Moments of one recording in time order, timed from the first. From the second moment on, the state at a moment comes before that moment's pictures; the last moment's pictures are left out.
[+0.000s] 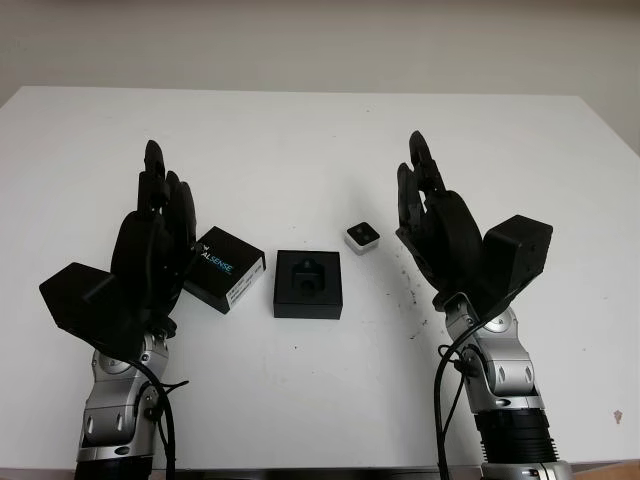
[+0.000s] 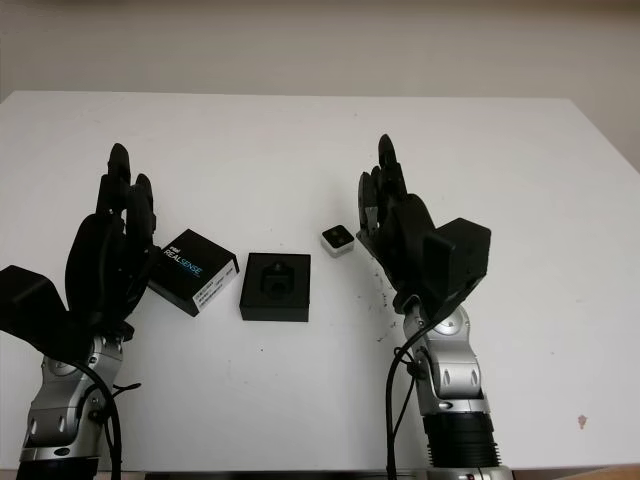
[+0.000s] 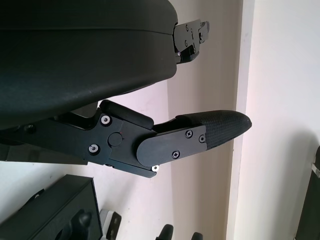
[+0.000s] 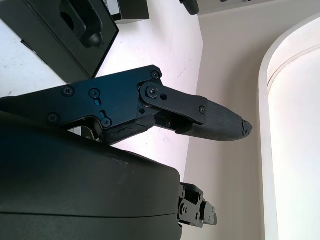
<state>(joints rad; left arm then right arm) -0.14 0.14 0.19 -0.11 -0.19 0.02 -0.10 -0.33 -0.07 -0.05 0.07 0.14 0.09 0.19</state>
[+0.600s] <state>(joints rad) -0.15 0.11 0.20 -0.10 -0.19 -0.02 -0.05 -0.49 -0.22 -0.08 0.17 0.09 0.09 0.27</state>
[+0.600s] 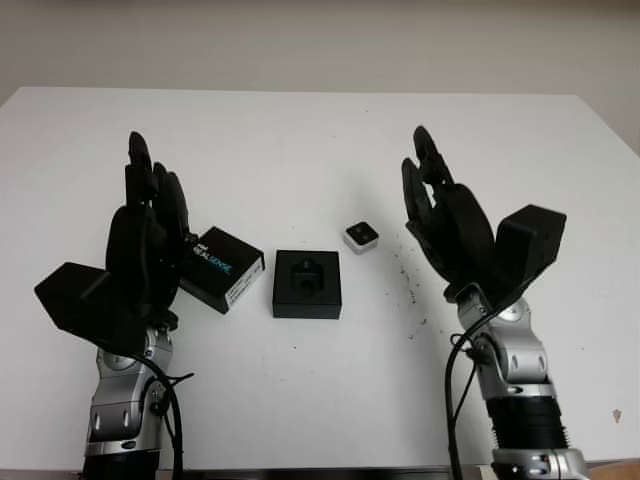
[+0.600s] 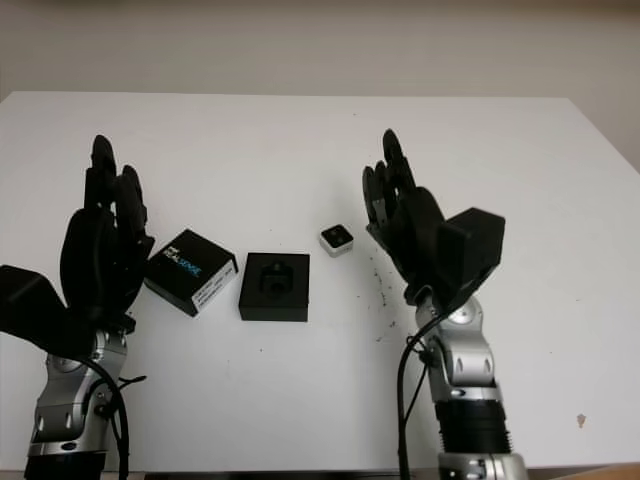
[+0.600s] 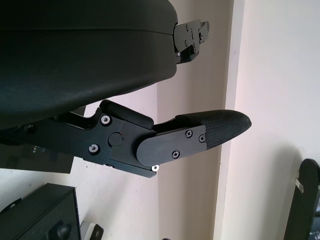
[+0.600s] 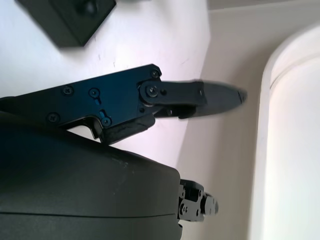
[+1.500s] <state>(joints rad) -0.15 0.11 0.19 -0.10 -0.18 0.00 -0.05 -0.97 -0.56 0.41 0.81 -0.67 -0.47 0.30</state>
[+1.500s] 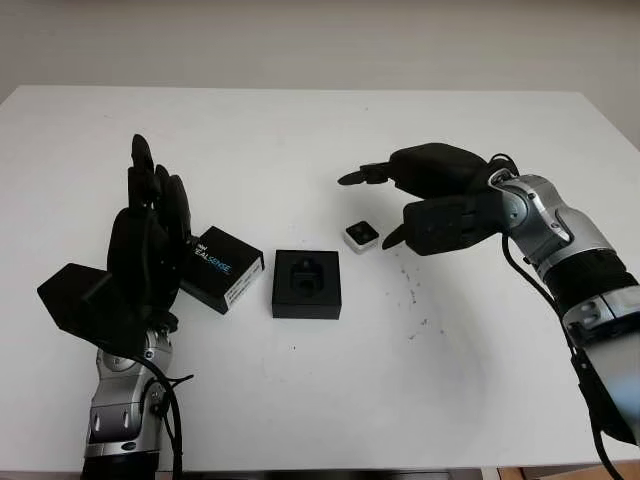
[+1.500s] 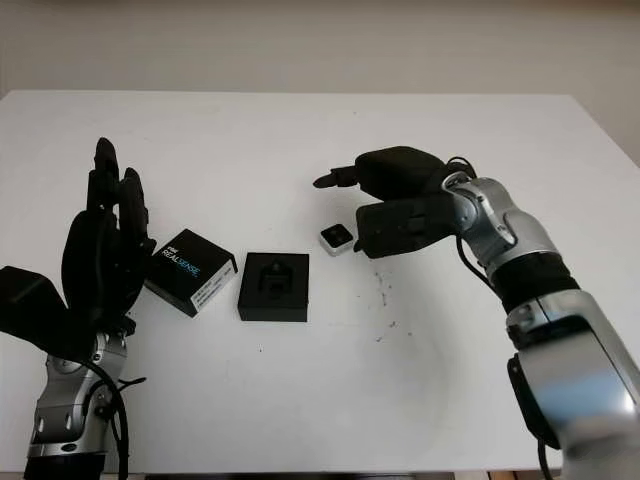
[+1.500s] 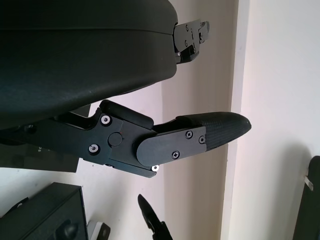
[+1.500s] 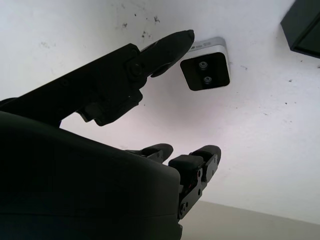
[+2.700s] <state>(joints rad) -0.15 0.11 0.20 -0.10 -0.18 0.00 -0.07 -1.01 -0.51 0.48 1.12 -0.70 -0.62 0.10</state>
